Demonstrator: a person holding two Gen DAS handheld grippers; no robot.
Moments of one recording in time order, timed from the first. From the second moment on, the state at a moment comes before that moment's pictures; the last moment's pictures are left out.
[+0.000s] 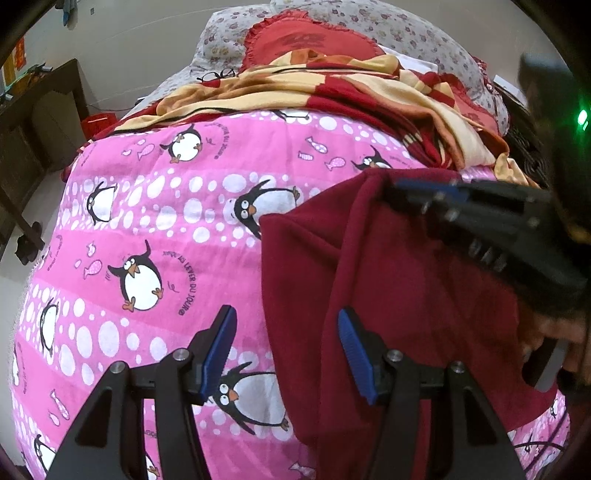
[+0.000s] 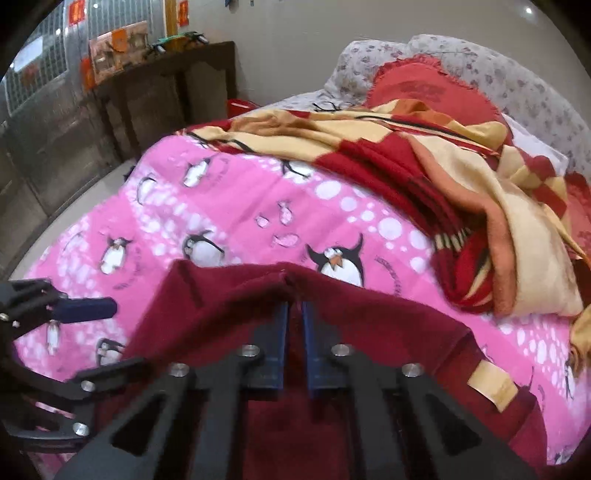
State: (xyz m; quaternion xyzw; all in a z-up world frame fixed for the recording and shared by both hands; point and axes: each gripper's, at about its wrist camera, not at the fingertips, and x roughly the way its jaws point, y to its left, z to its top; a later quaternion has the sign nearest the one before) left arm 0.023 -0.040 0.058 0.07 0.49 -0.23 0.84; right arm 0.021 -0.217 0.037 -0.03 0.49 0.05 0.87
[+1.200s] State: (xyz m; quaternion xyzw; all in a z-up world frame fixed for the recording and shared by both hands) left arm -0.002 -0.004 0.040 0.02 0.51 -0.22 0.83; right arm 0.008 -0.205 0.034 0.09 0.52 0.06 0.85
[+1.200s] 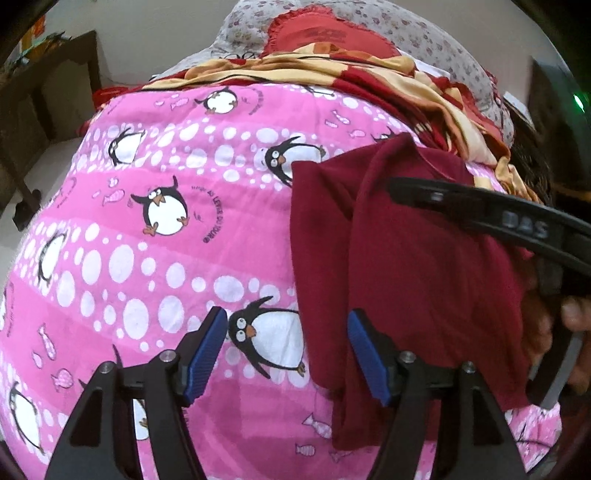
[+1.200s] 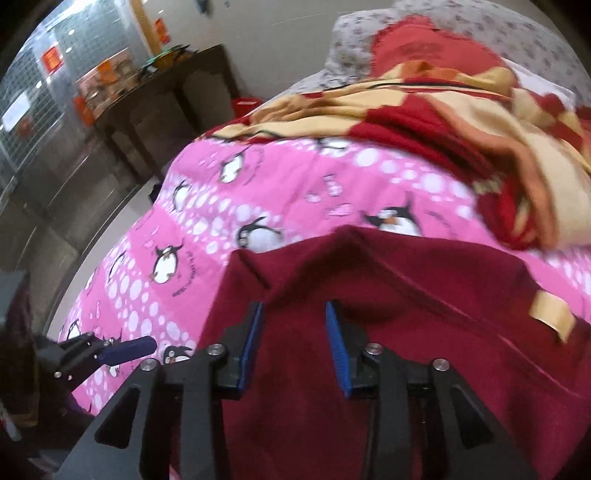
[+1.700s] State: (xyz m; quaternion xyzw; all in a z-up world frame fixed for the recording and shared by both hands) left arm 0.007 -0.002 0.054 -0.02 0.51 -0.23 0.83; right arm -0.002 -0.233 0.026 0.17 0.52 0.04 0.84
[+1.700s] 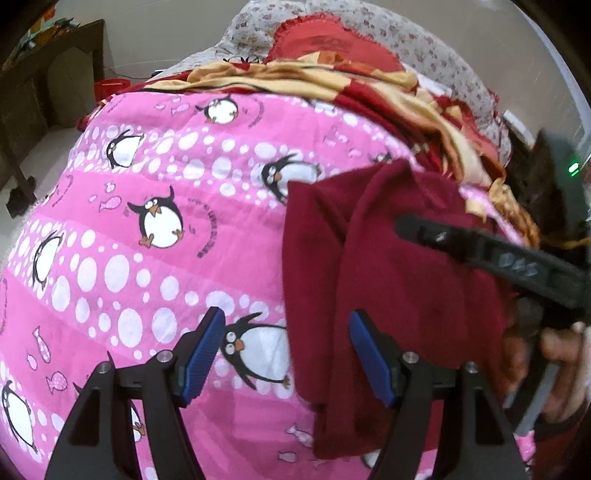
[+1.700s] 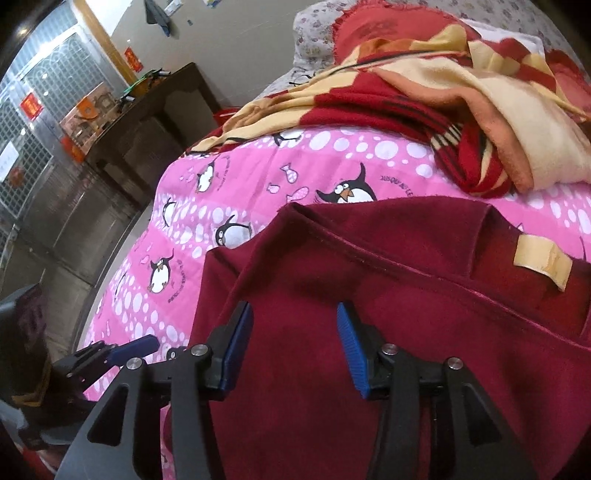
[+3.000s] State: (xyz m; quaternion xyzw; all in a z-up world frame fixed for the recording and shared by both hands) left arm -0.069 -0.106 0.064 0.11 0.36 -0.36 0.85; right arm 0.025 -0.231 0.047 0.25 0.55 0.10 0.79
